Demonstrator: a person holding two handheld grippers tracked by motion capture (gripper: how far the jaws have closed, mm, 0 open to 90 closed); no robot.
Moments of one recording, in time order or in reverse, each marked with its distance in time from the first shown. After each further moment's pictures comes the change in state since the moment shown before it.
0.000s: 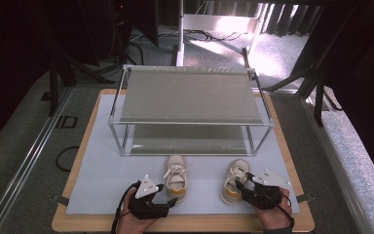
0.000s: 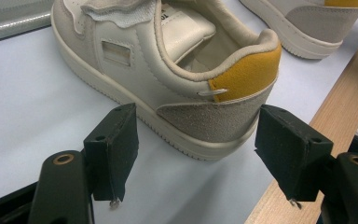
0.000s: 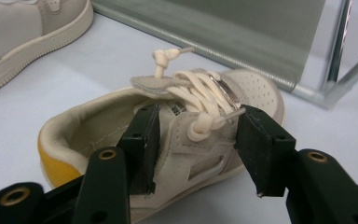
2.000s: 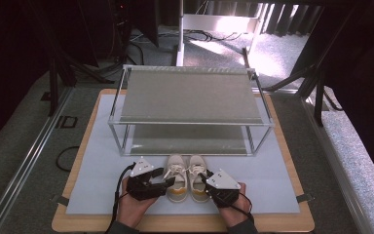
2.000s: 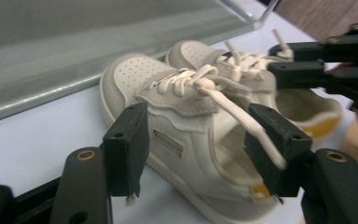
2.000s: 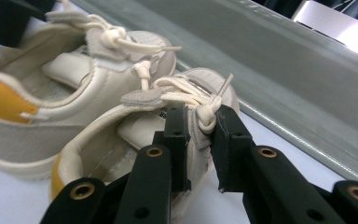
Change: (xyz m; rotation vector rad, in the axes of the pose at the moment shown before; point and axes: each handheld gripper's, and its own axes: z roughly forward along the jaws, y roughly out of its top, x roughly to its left) left arm 0.025 0.042 0.000 -0.059 0.008 -0.098; right arm 0.094 0.037 0.050 -0.103 -0.001 -0.200
